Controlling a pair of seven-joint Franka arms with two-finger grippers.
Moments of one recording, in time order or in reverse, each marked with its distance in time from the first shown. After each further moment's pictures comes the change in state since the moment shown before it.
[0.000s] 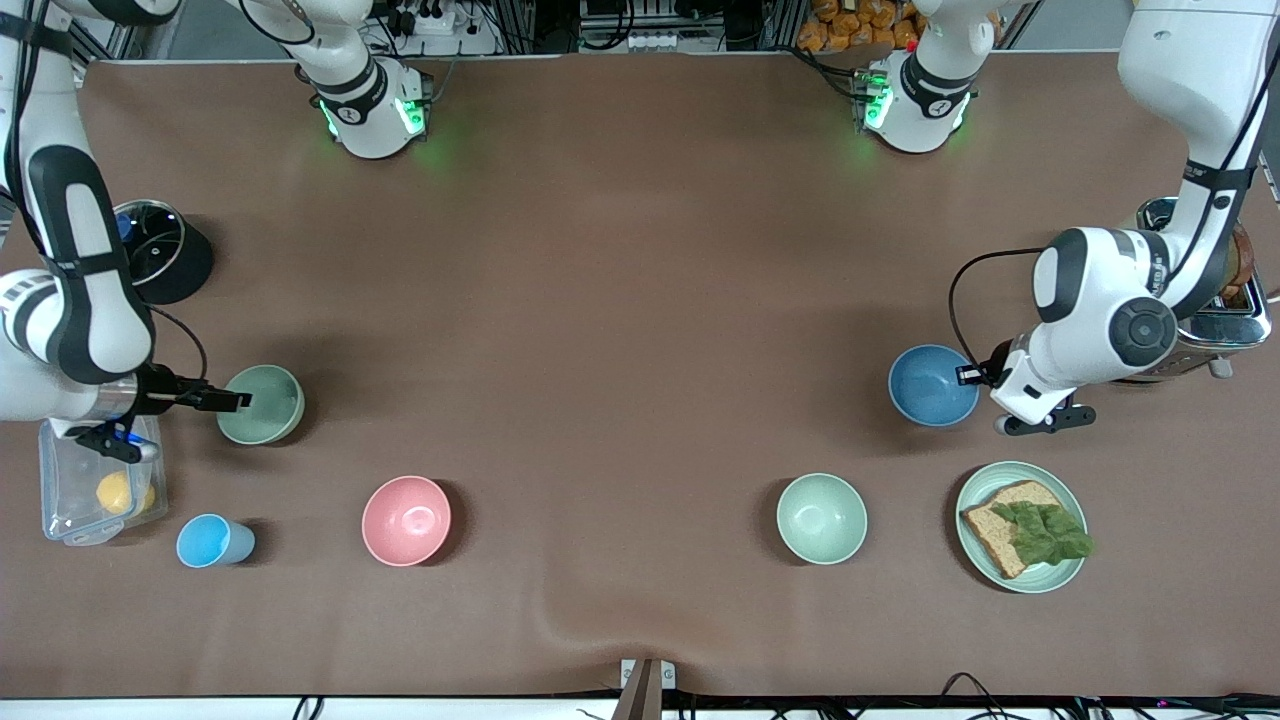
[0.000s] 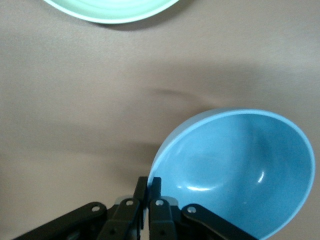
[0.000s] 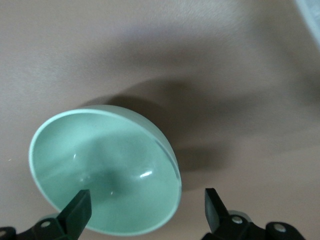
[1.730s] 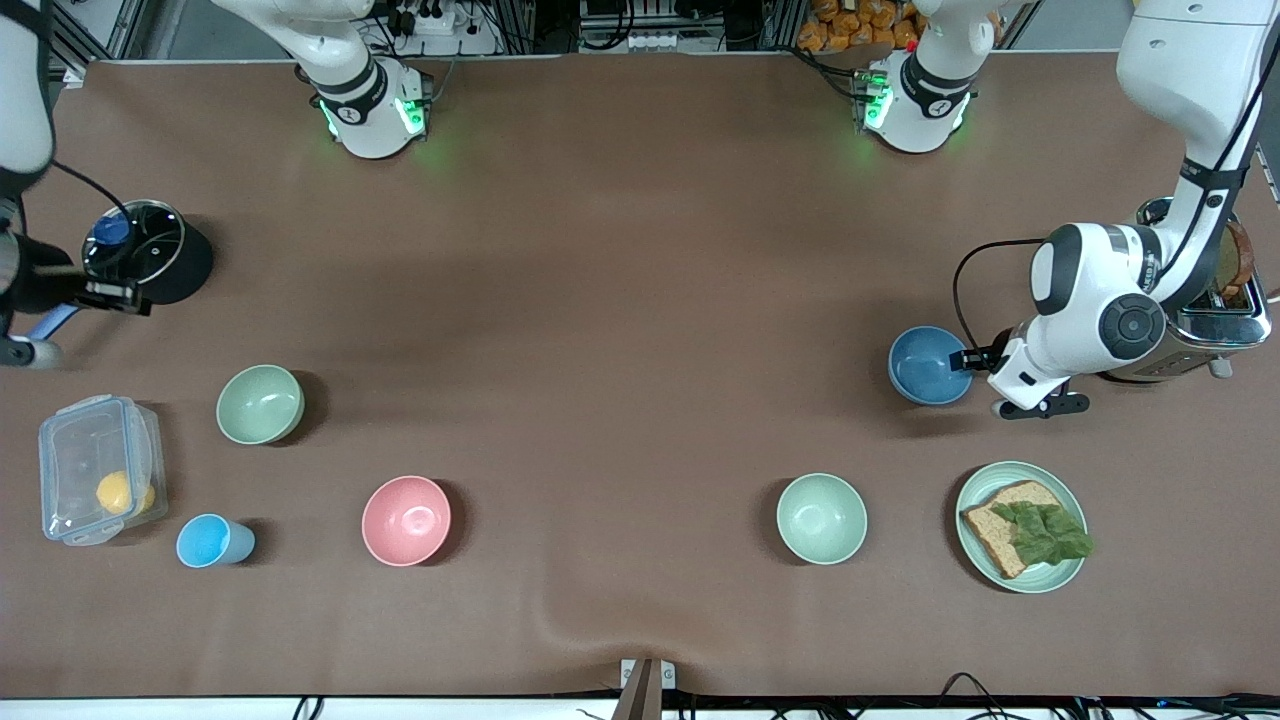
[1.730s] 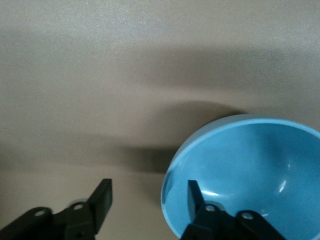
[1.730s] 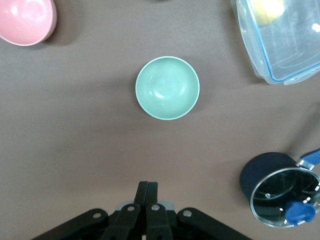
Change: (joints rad) left arm 0.002 -0.001 0.044 -0.119 0.062 0.077 0.053; right arm 0.160 -0.433 0.002 0.072 -0.188 -0.400 0.076
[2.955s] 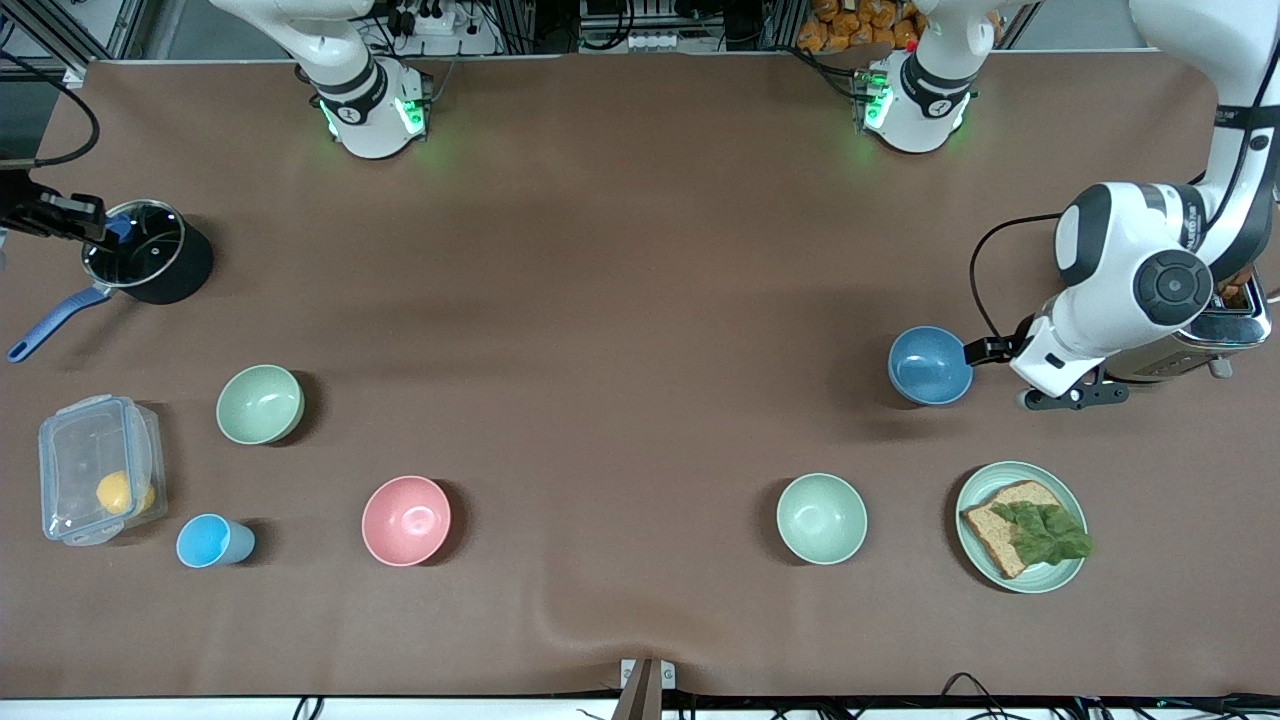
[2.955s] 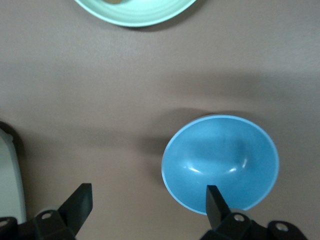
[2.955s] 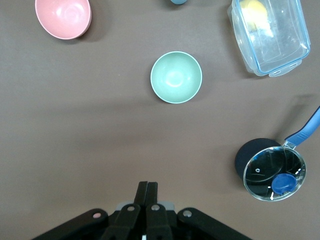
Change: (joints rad) left arm -0.029 -0.141 0.001 0.022 0.000 -0.089 0.003; right arm 0.033 -0.201 0.003 0.030 0.000 -0.152 0.001
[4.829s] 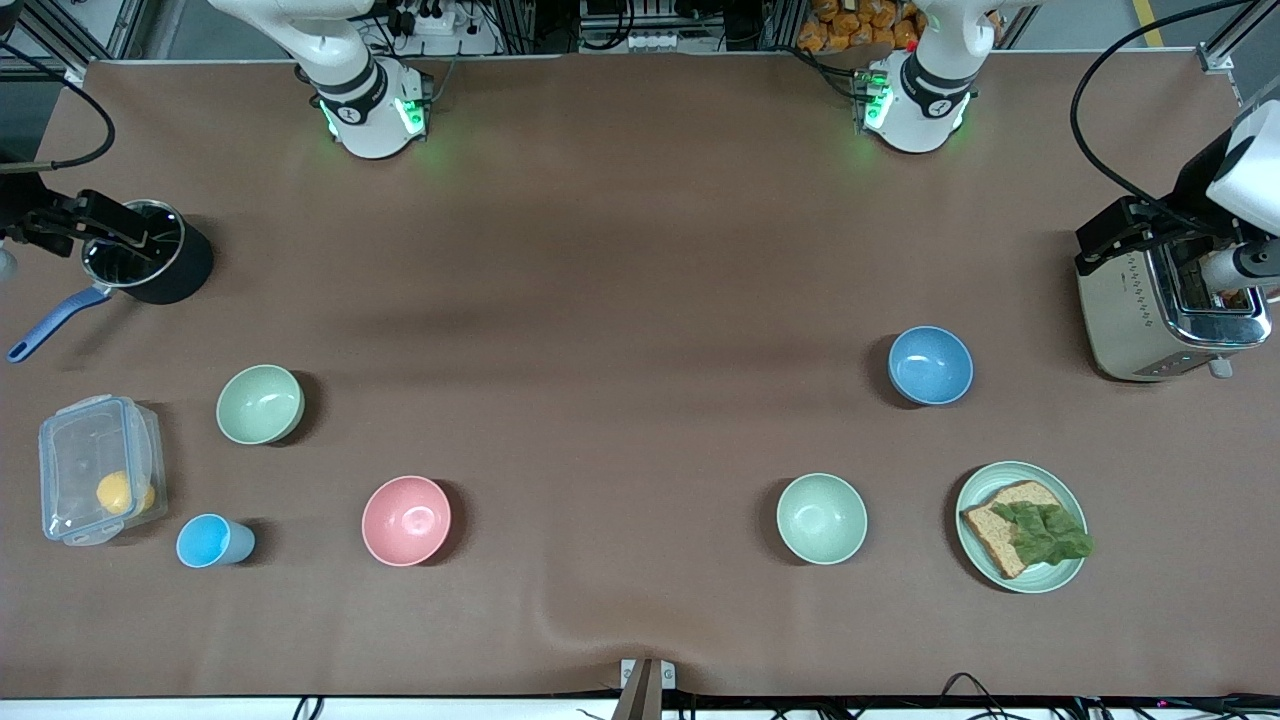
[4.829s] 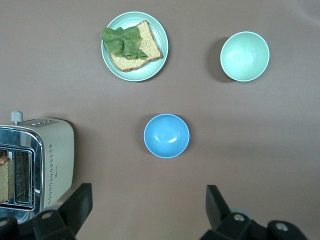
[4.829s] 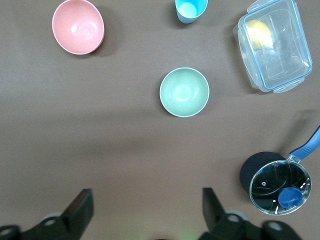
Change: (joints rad) left arm -0.095 -0.201 0.002 0.628 -0.107 -0.660 -0.002; right arm 0.043 0.002 0.010 0.014 0.000 0.046 0.041
